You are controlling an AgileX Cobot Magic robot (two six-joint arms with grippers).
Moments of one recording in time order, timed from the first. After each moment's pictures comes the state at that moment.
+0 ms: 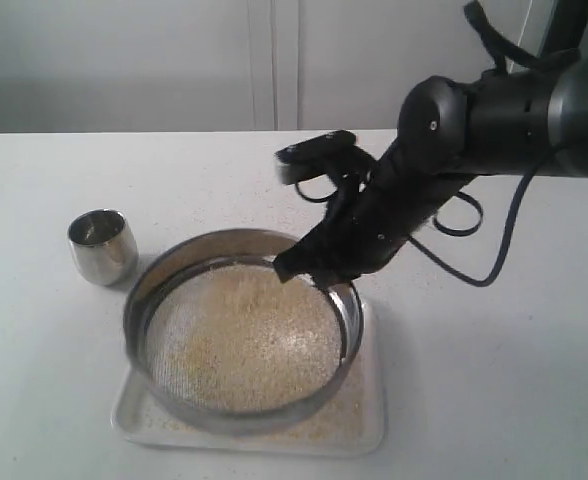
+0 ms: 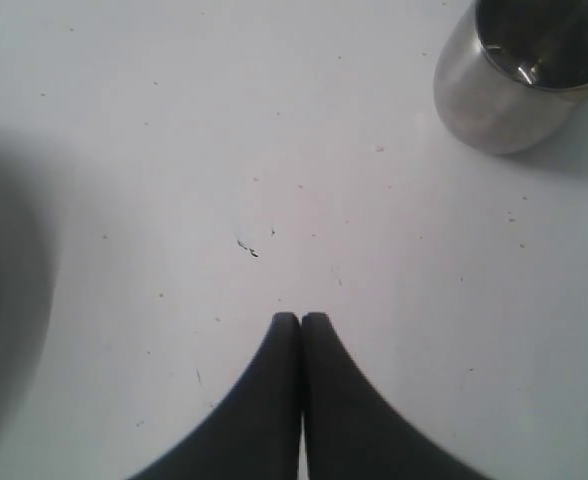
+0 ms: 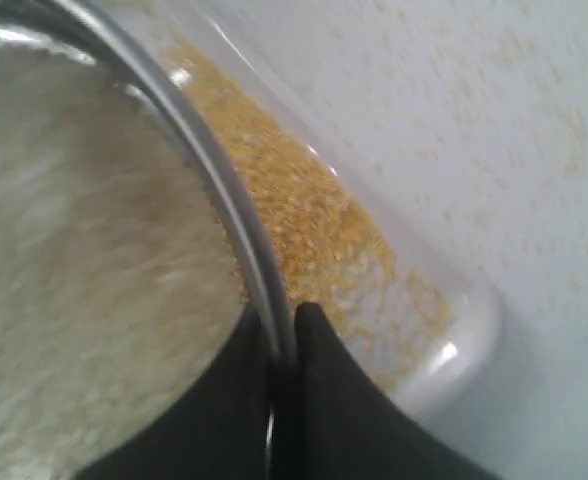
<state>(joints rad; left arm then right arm) -0.06 1.10 -0.62 0.06 0.49 -0.13 0.52 1.77 -1.19 0.33 0.65 -0.28</state>
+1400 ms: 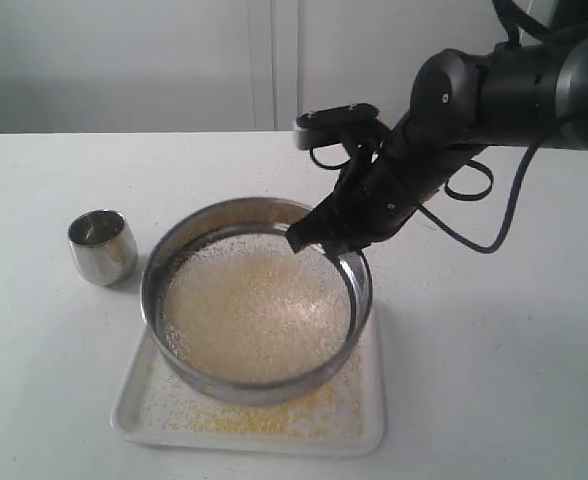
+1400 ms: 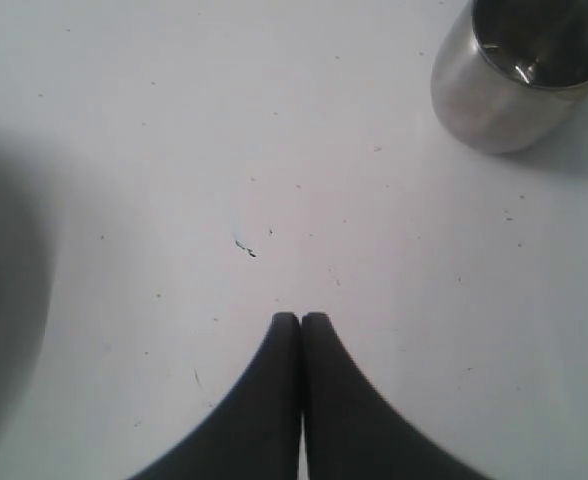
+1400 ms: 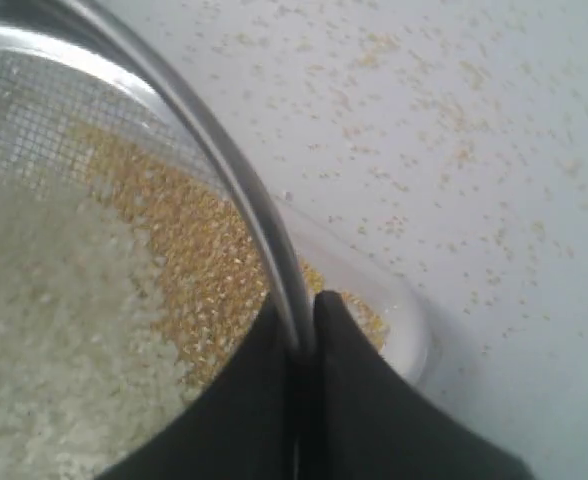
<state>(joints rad) -0.06 1.10 -0.62 0.06 0.49 -0.13 0.50 1.79 -1.27 0.27 0.68 -0.29</state>
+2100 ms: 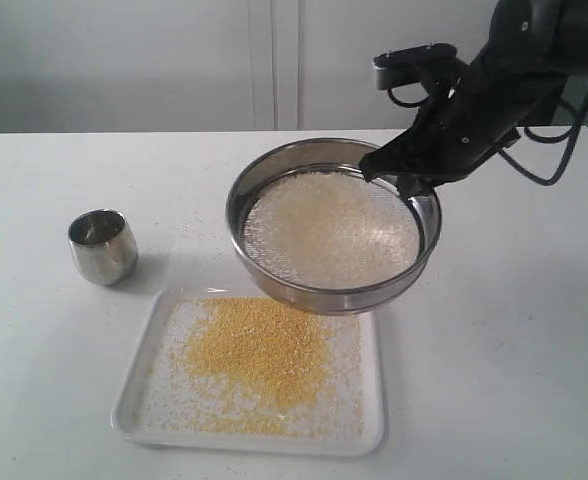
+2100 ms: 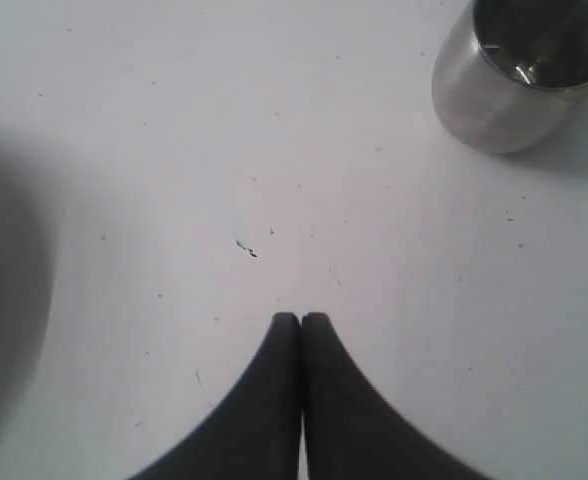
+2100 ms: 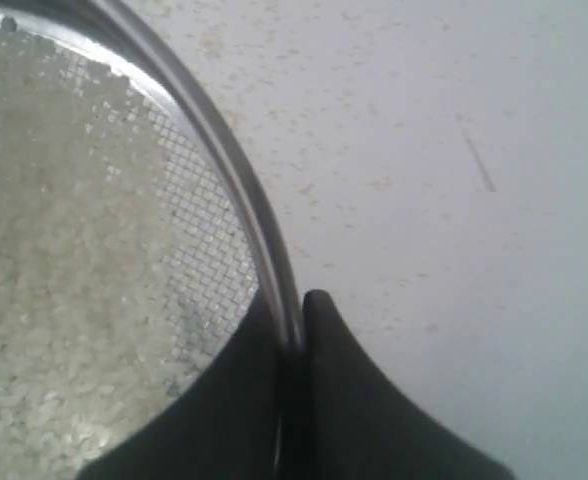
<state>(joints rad) -0.06 1.10 -0.62 0.06 0.49 -0.13 0.29 1.79 -1.41 0.15 0.79 -0.20</state>
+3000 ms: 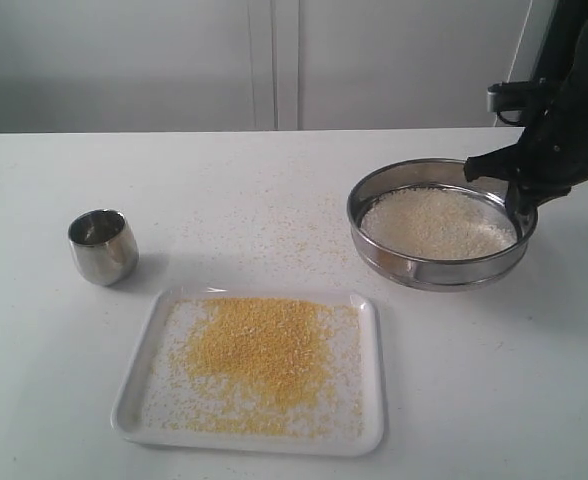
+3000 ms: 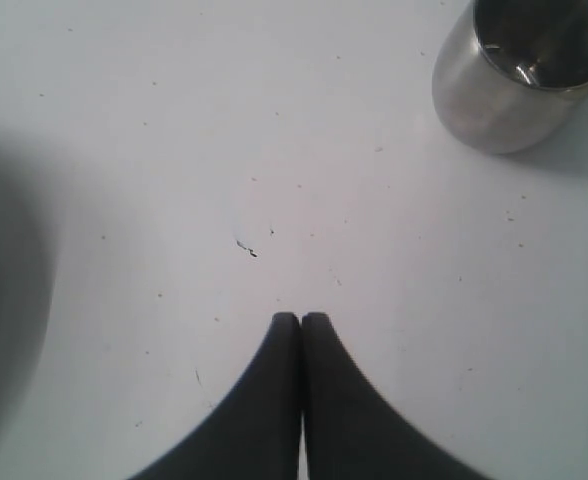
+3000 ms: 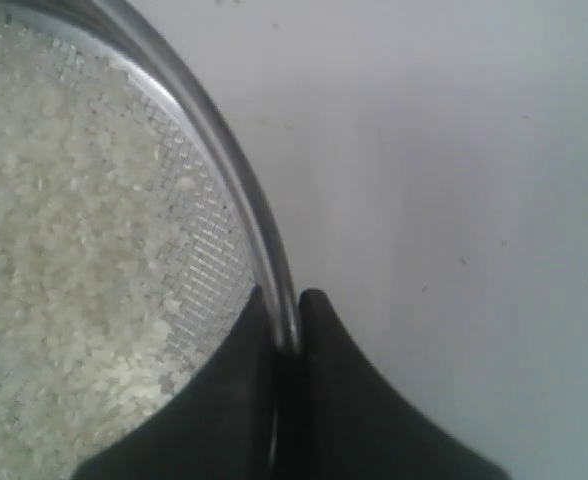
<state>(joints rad) -0.06 1.10 -0.62 0.06 0.49 -0.13 0.01 2.01 -1.56 0.07 0.89 -0.10</state>
